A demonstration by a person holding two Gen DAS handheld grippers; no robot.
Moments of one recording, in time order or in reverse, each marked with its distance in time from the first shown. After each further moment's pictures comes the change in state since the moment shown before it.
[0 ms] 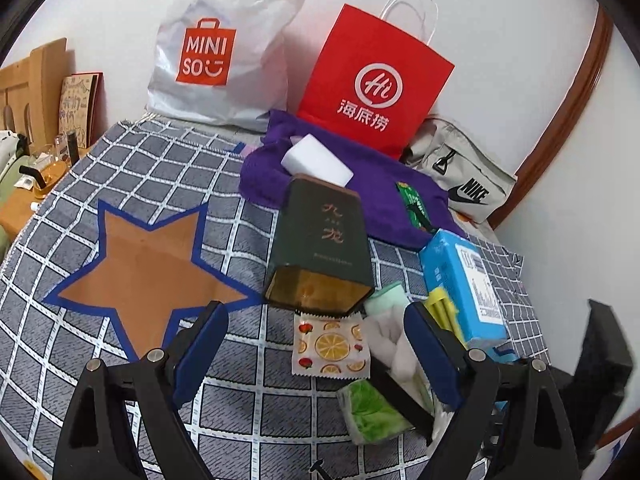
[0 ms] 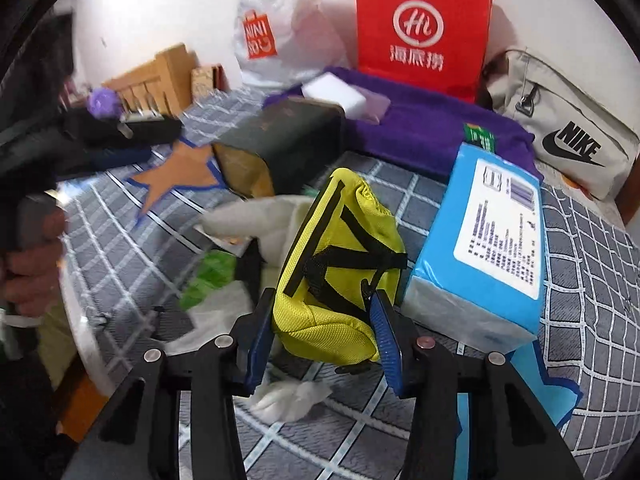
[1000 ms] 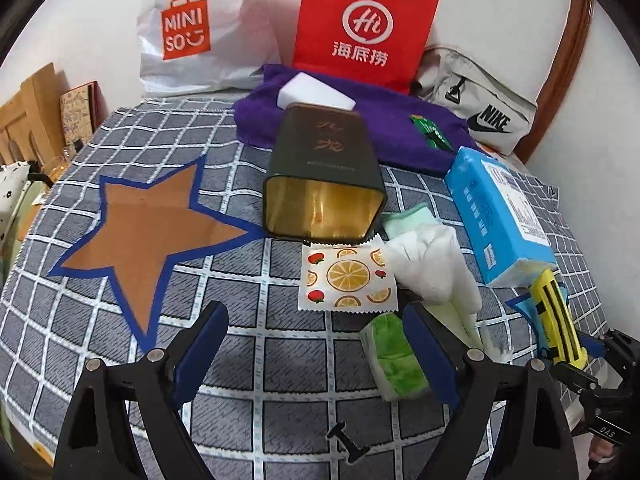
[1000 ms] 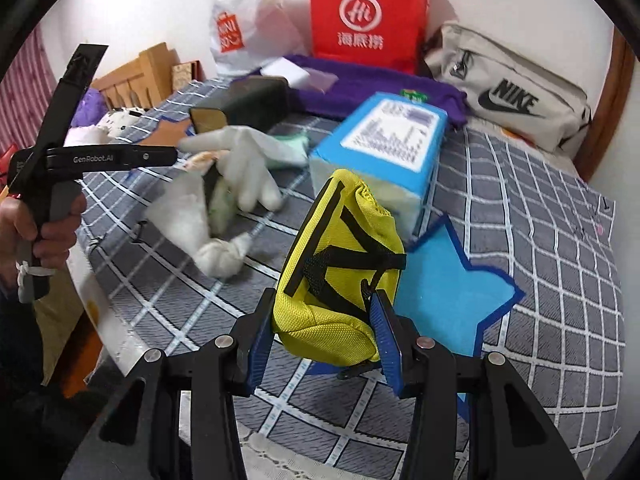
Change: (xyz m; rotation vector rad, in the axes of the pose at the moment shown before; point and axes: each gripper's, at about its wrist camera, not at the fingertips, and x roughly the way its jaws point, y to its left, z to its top) left arm 0.026 -0.023 -0.041 0.148 0.113 0.149; right arm -0.051 -0.046 -0.073 0.038 0.038 -0.084
